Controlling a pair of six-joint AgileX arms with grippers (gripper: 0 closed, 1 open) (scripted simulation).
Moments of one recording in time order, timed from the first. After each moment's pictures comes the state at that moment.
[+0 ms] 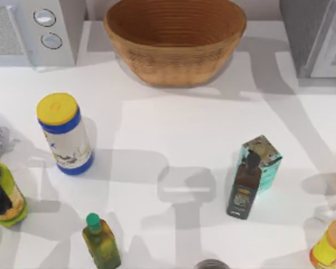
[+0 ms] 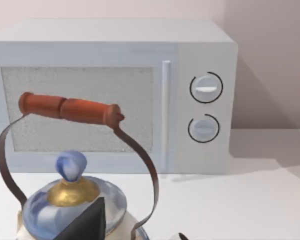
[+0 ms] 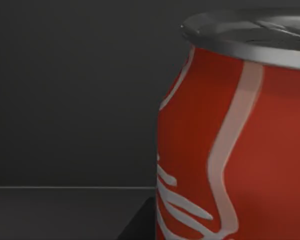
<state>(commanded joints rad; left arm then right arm) 0.00 0.00 0.00 0.00 0.00 0.00 0.38 1.65 2.01 -0.36 0.40 0.01</state>
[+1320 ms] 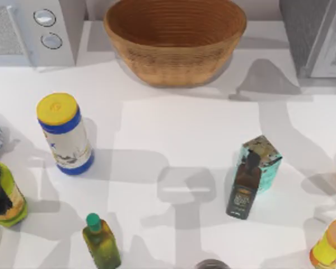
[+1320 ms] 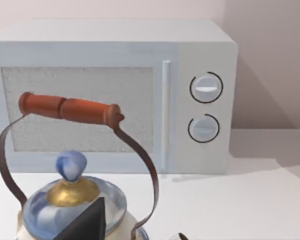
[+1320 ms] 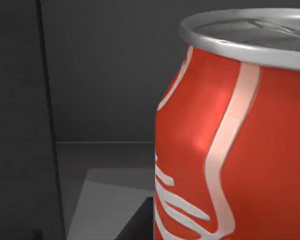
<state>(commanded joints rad) 0.00 0.00 0.00 0.00 0.00 0.00 0.79 1.33 2.07 -0.74 0.81 0.01</state>
